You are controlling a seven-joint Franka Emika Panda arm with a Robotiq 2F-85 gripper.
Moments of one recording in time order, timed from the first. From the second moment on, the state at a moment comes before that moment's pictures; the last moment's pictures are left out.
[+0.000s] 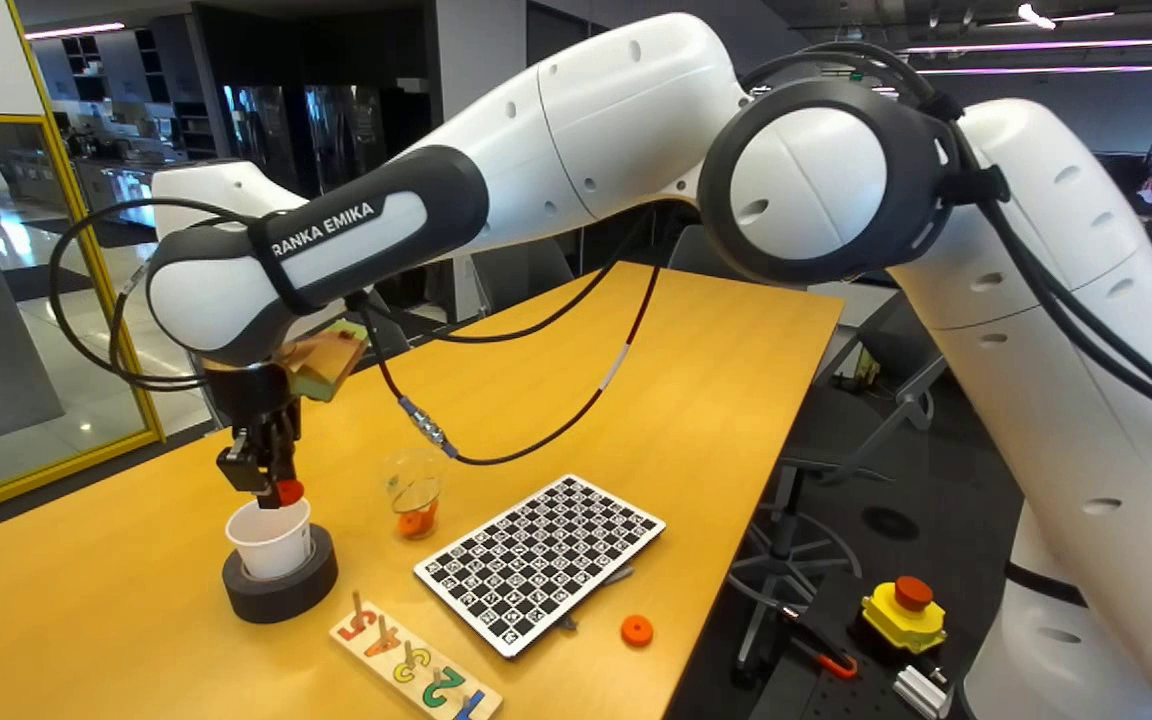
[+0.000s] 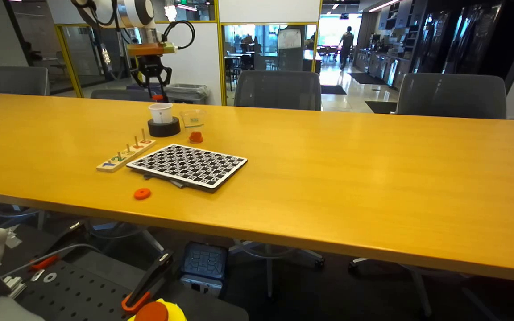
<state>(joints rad) 0.29 0.70 0.21 -1.30 -0.20 2.04 -0.30</state>
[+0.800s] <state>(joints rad) 0.32 0.87 0.21 -1.04 -0.19 1.91 -0.38</state>
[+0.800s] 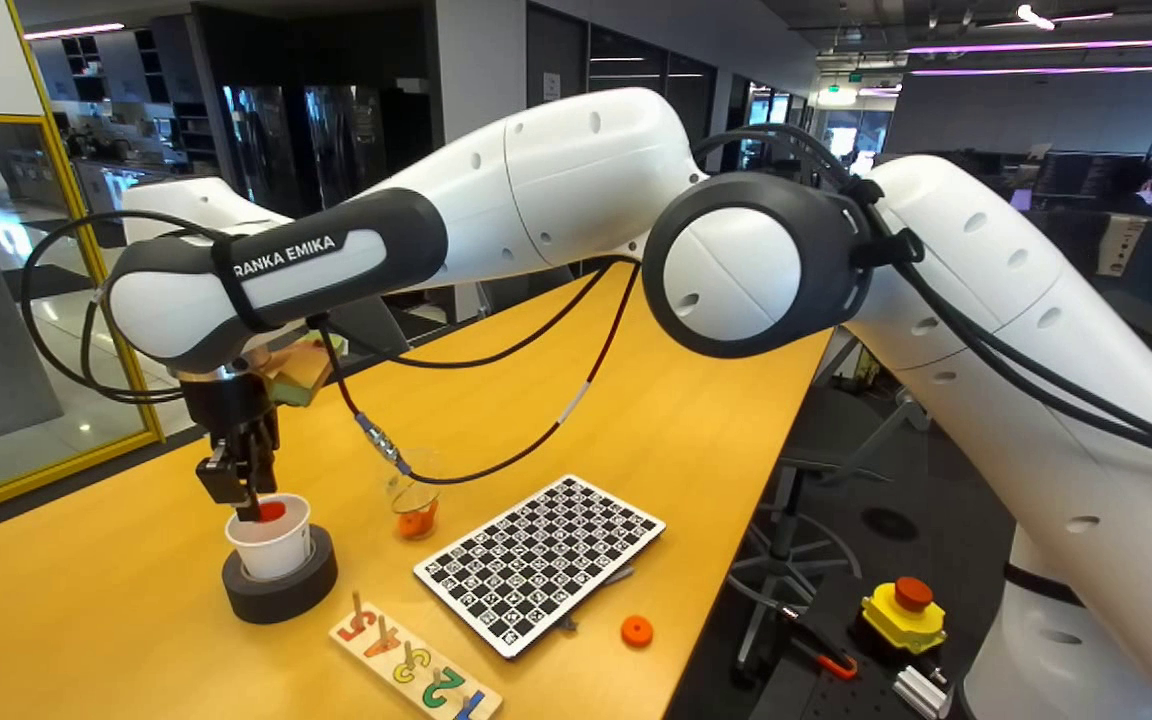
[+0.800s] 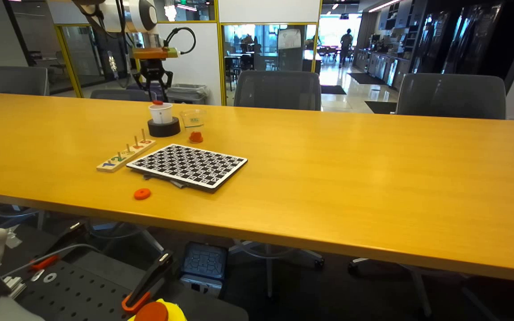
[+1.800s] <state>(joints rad) 0.27 0.76 0.16 -1.21 -0.19 1.99 -0.16</state>
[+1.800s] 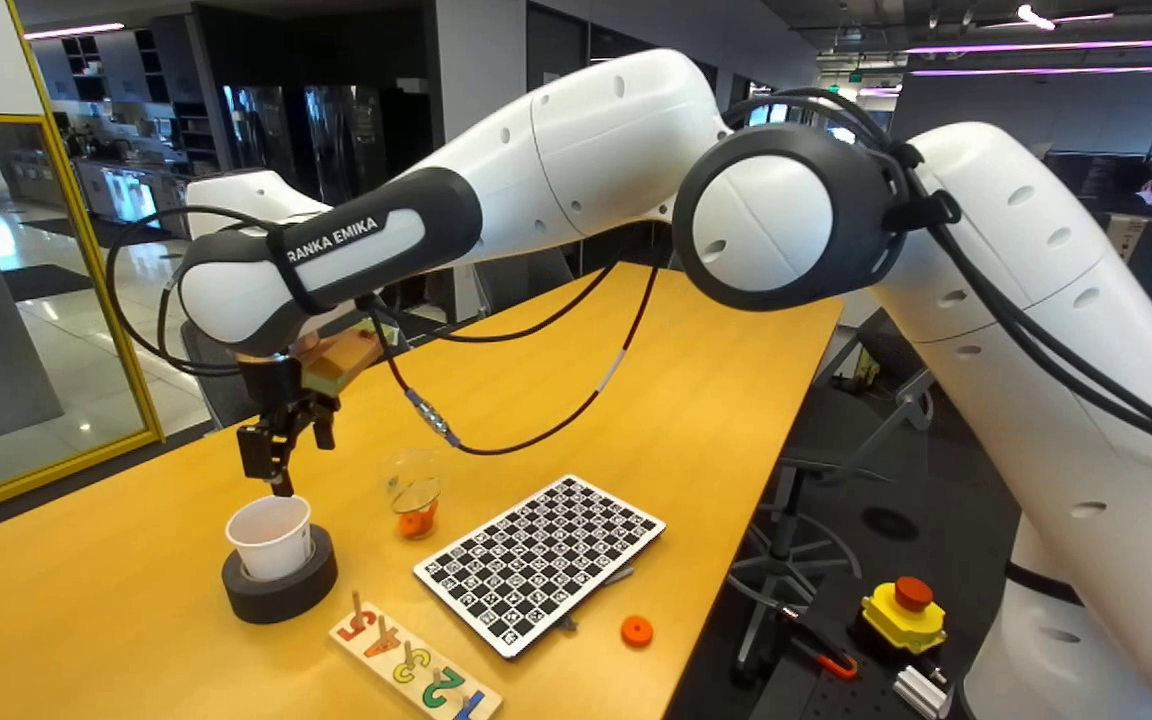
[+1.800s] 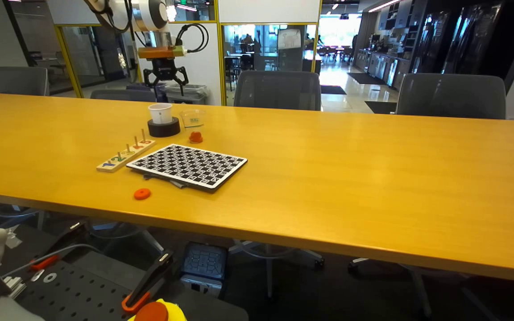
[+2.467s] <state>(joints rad) 0.25 0.51 0.11 -1.70 -0.19 2.20 0.16</state>
